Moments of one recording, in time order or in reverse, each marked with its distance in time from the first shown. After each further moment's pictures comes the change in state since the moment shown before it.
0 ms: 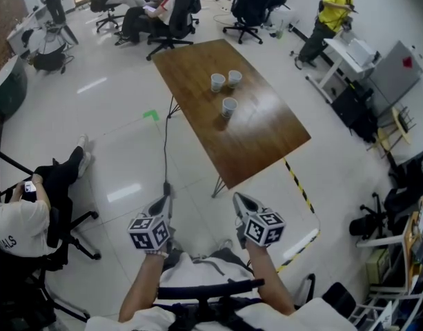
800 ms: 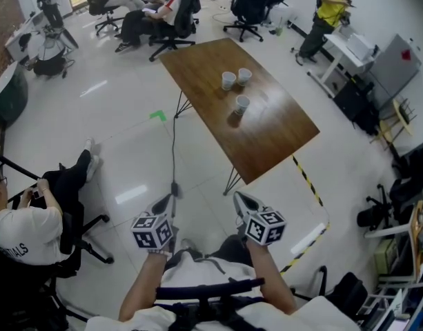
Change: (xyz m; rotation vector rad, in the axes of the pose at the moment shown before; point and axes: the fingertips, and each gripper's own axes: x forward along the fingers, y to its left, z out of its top) left arm -0.032 0.059 0.019 0.050 0.021 -0.035; right arm 0.035 0.070 -0.021 0.012 -0.022 -0.003
